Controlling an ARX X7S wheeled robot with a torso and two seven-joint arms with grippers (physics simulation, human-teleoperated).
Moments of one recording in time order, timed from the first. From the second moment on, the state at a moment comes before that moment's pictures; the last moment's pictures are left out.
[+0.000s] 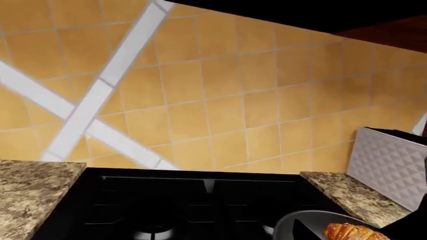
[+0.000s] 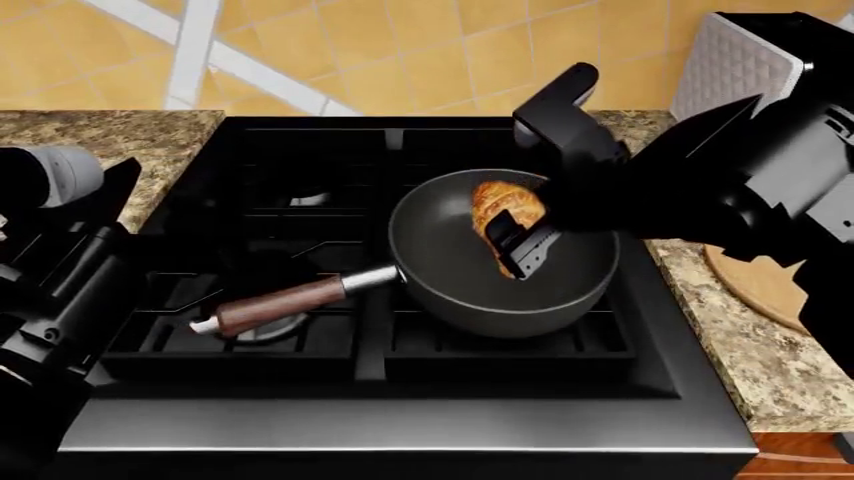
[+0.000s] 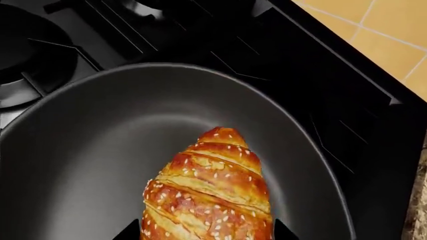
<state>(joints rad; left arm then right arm) -0.57 -0.64 -0.19 0.71 -1.38 -0.96 -0.60 1.60 0.51 -1.21 0.32 1.07 1.05 -0.17</state>
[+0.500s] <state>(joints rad) -0.58 -0.64 -0.18 0.72 -1.38 -0.96 -0.60 1.58 0.48 -1.25 0.38 1.03 1.03 -0.23</state>
